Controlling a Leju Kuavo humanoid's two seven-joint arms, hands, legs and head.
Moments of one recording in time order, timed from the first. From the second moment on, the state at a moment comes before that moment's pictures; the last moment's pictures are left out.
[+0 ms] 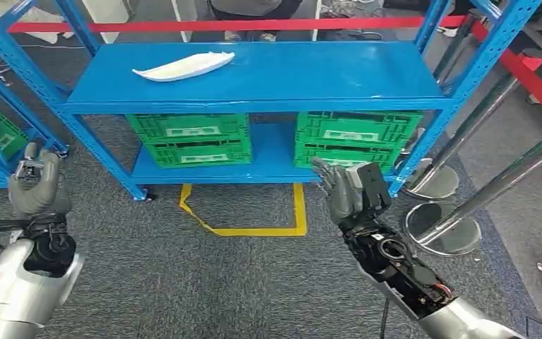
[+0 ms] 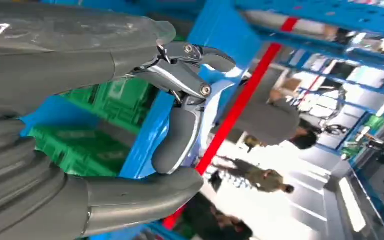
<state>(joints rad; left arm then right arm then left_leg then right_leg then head) -0.51 0.05 -0.31 -0.87 0.43 0.15 -0.47 -0.22 -0.16 0.36 -1.43 -0.28 -0.17 -0.15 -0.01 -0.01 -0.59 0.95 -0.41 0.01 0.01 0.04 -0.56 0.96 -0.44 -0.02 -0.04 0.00</state>
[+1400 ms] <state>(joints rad) -0.37 0.07 -0.28 -1.23 0.12 0.35 -0.50 -0.23 -0.17 0.36 -1.47 -0.29 -0.15 -0.10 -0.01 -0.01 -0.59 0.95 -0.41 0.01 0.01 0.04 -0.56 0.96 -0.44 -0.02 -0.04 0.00</state>
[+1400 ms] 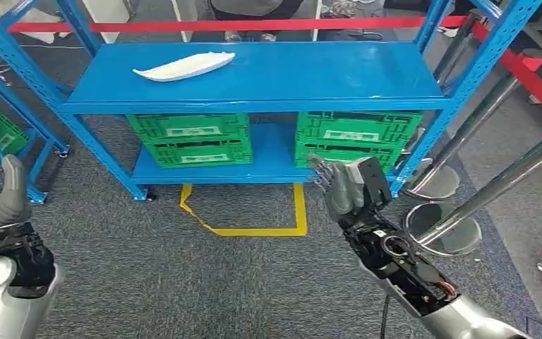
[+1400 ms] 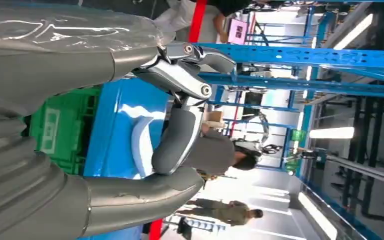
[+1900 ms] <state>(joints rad) -0.36 0.07 -0.28 -1.26 0.15 0.36 -0.47 -0.20 -0.18 0.37 -1.49 -0.30 -0.17 -0.12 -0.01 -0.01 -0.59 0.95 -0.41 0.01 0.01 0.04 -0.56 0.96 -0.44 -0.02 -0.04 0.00</state>
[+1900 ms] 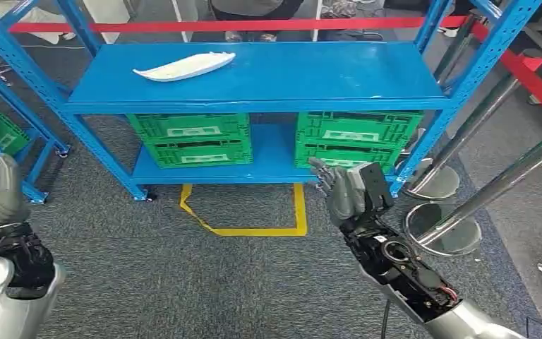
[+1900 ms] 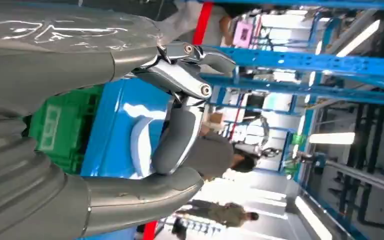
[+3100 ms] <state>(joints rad) -0.38 0.02 -0.30 -1.03 0.31 0.08 -0.39 -0.26 -0.17 0.39 -1.46 -0.22 -0.15 -0.12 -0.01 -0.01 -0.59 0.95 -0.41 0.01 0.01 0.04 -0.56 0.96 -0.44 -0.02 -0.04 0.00</state>
